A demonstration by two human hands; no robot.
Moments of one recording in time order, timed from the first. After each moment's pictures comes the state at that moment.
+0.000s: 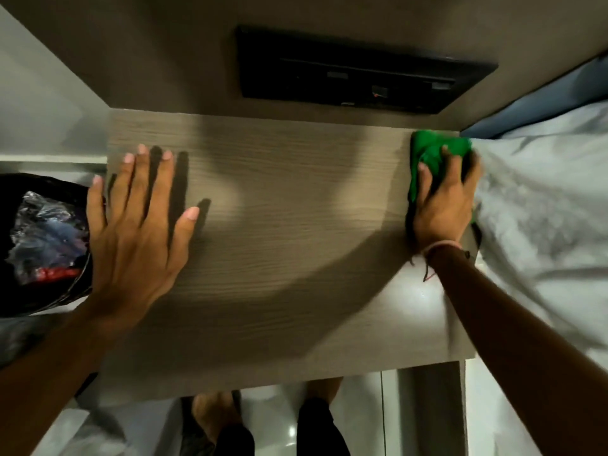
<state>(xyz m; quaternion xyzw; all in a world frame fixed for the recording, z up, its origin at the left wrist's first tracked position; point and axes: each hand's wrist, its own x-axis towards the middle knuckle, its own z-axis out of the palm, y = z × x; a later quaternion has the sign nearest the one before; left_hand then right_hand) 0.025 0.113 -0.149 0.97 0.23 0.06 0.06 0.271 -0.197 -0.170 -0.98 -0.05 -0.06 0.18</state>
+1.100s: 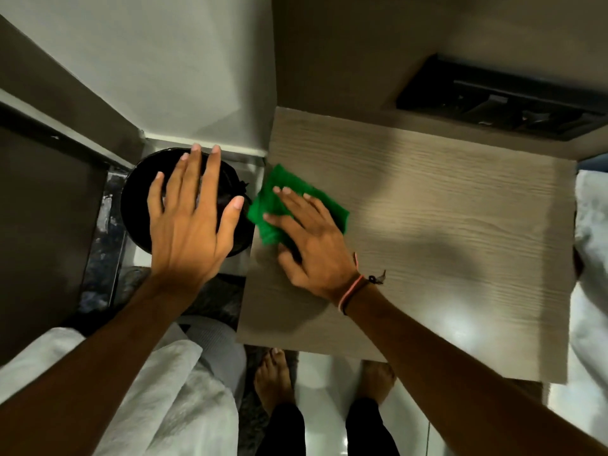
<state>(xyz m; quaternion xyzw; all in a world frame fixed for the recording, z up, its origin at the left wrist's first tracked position) -0.073 0.188 -0.114 0.94 0.31 0.06 0.09 0.049 0.026 -0.159 -0.78 -0.54 0.17 0.25</state>
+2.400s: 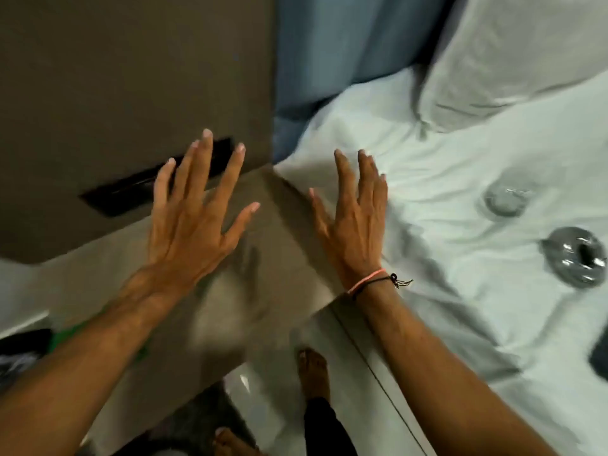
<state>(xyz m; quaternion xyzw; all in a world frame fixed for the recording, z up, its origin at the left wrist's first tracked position) 0.127 -0.060 0.060 0.99 -0.08 0.12 0.06 0.148 -0.277 0.033 -0.95 -0.01 -0.21 0.21</state>
